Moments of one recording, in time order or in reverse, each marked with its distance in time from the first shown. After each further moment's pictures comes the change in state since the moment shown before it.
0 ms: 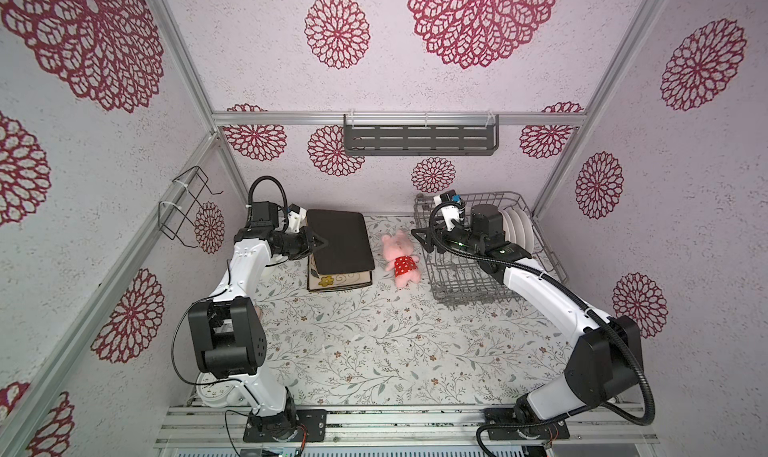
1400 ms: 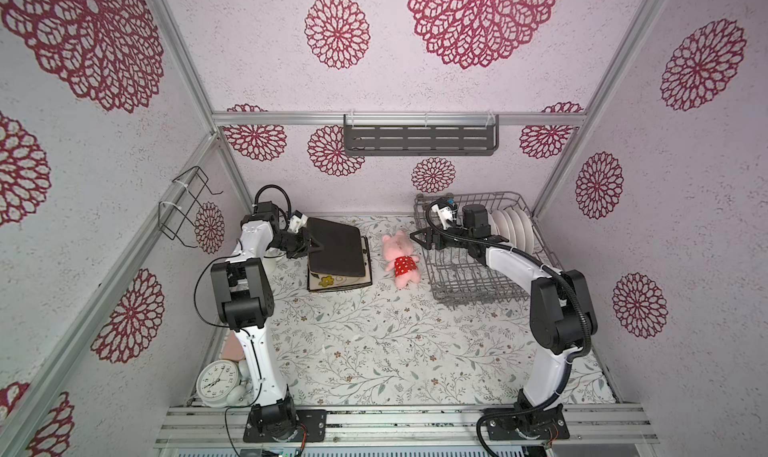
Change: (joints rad) left arm 0.061 0.455 0.409 -0.298 0.043 0.214; right arm -0.121 0.347 0.130 0.070 -0.273 0.122
